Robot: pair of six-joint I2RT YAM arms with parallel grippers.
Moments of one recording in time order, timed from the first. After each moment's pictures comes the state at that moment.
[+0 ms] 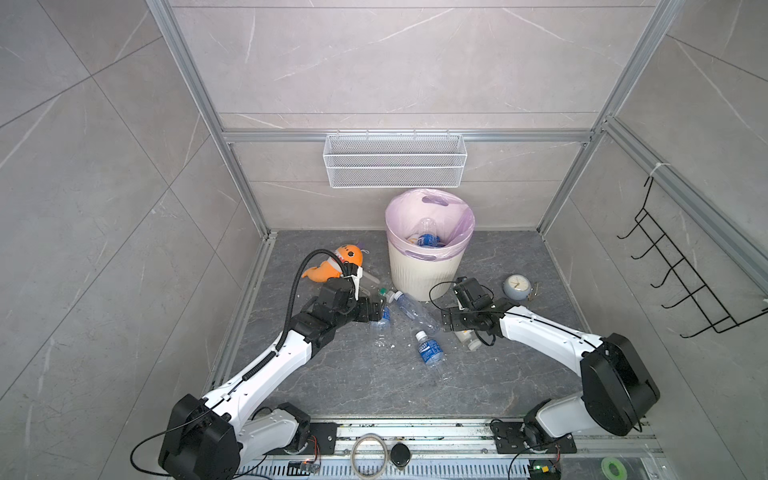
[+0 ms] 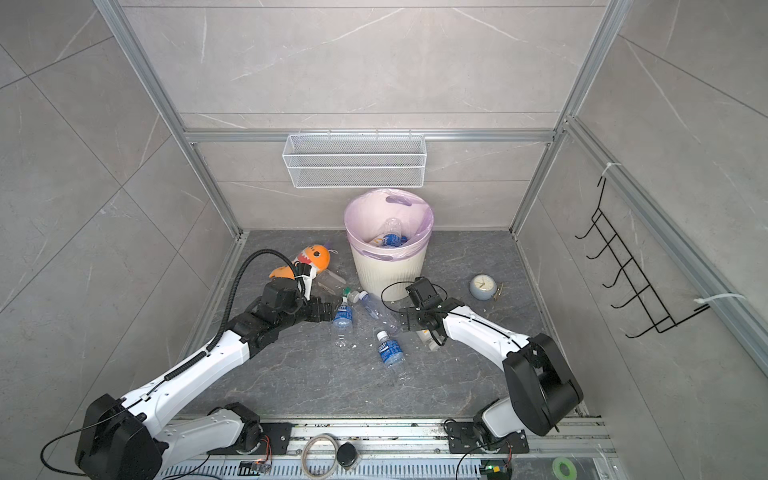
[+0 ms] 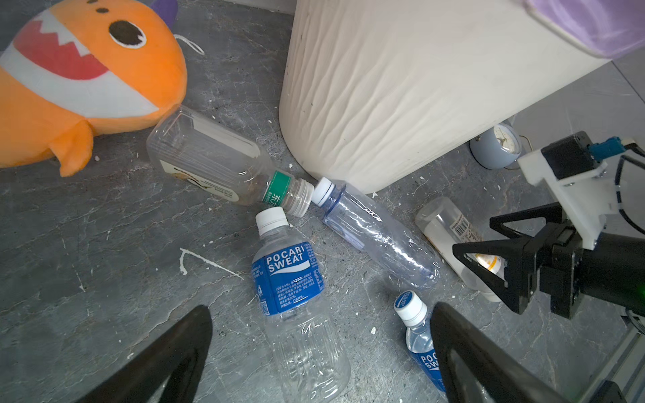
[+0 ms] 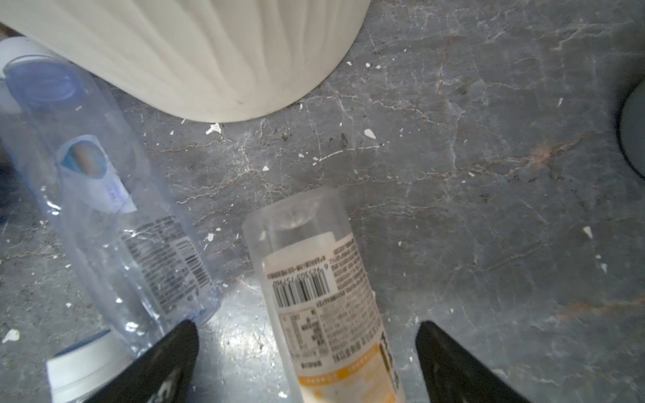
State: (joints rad) left arm -0.53 1.14 0.79 -0.27 0.09 -0.39; right arm 0.54 1.50 0.90 -0.48 0.16 0.34
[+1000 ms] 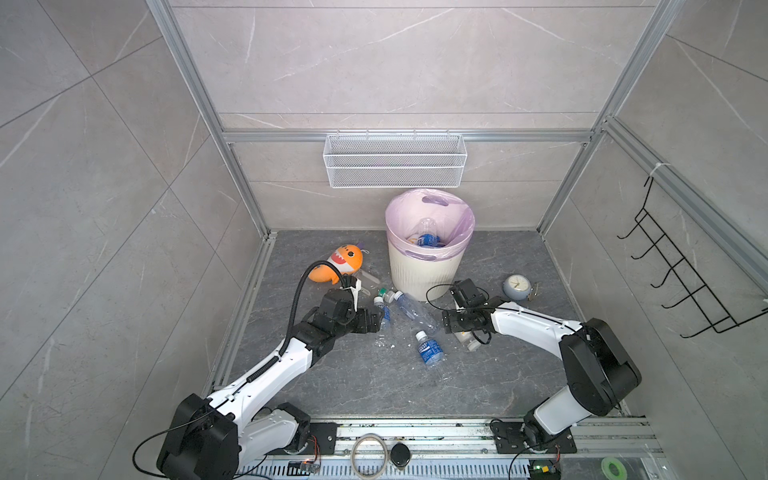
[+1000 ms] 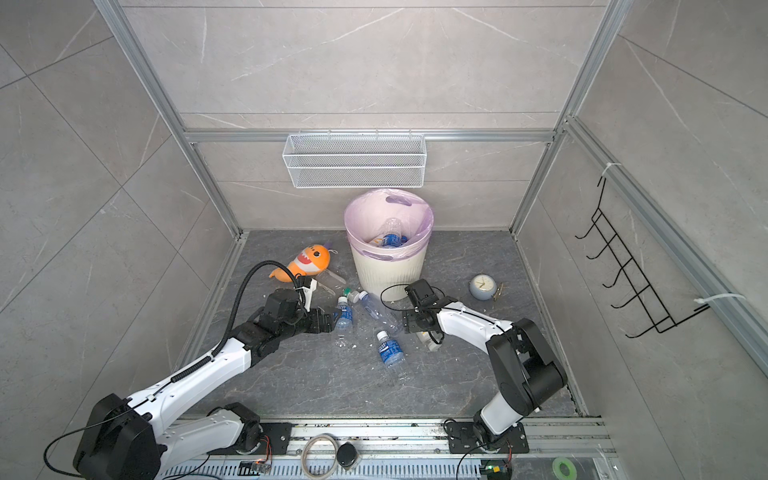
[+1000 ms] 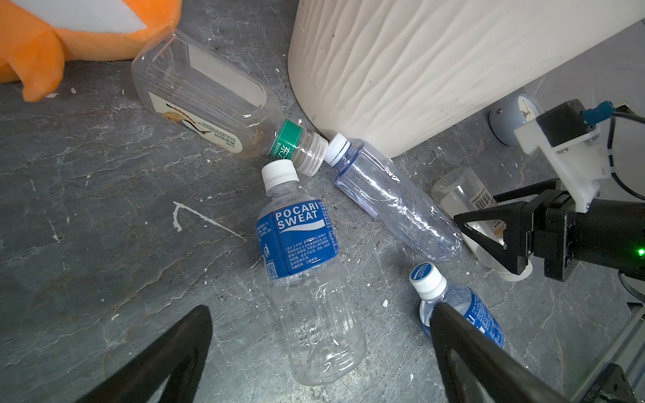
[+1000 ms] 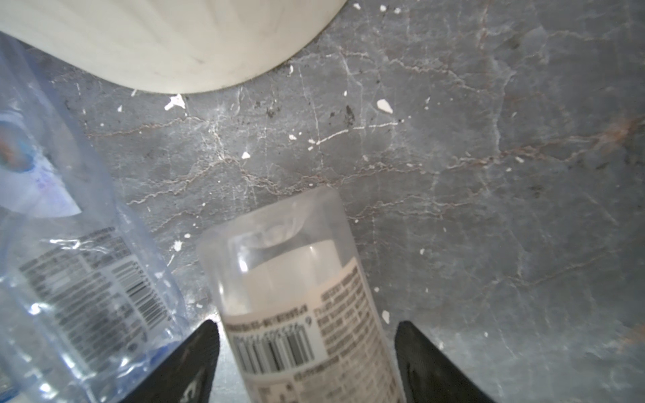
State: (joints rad) left arm -0.53 1.12 0.67 -0.23 0.11 -0.42; right arm 0.52 1.60 0.90 -0.45 0.12 0.34
